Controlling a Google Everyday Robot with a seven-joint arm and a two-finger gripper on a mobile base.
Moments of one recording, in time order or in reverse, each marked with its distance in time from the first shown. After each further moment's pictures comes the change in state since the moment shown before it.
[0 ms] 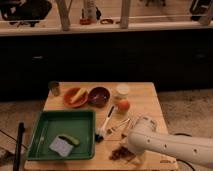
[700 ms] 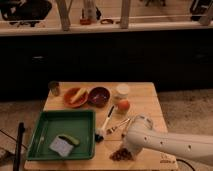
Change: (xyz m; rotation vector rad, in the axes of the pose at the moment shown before) arm 0.008 -0.003 0.007 0.007 -0.009 0.025
